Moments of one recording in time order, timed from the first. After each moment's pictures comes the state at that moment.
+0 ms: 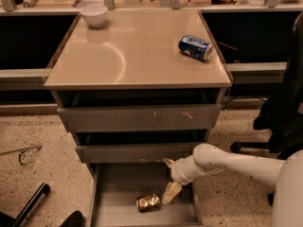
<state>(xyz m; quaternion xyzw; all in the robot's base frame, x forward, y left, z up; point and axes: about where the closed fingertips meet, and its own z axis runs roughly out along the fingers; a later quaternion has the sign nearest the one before) 0.514 -0.059 0.377 -0.65 0.68 0.23 0.25</state>
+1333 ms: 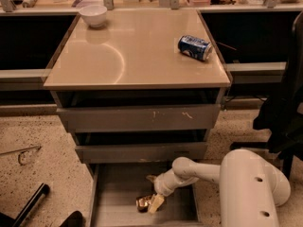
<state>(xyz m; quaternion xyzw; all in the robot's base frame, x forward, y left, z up) 0.512 0.013 0.221 -0.65 0.66 0.31 0.21</state>
